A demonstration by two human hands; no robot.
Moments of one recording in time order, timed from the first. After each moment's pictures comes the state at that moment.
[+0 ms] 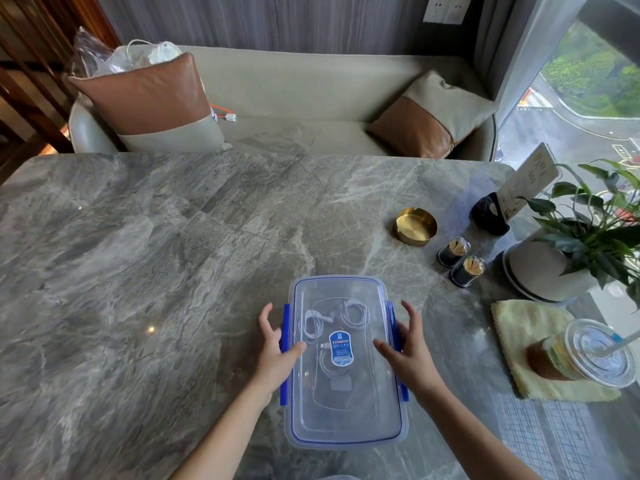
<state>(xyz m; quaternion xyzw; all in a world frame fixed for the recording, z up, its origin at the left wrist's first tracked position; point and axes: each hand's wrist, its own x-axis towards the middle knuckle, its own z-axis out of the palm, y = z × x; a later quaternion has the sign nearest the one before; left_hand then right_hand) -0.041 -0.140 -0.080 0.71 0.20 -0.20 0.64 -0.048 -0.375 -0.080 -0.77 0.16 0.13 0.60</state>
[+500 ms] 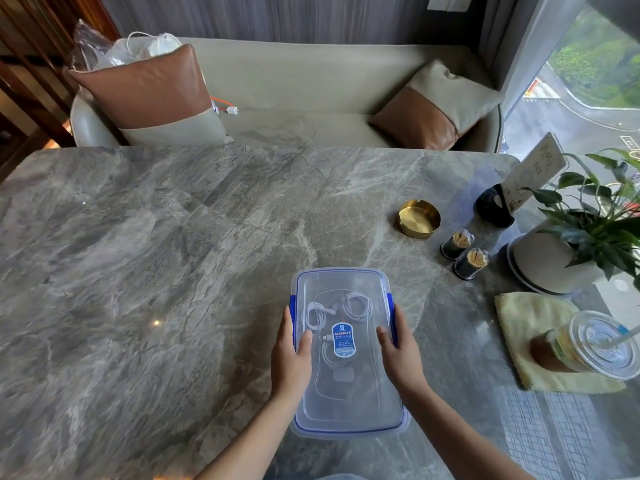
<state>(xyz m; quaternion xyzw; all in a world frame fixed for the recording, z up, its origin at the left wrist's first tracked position) -0.057 -0.173 -0.096 0.79 0.21 -0.07 0.57 -0.054 -0.348 -0.088 -0.79 0.18 0.07 0.58</state>
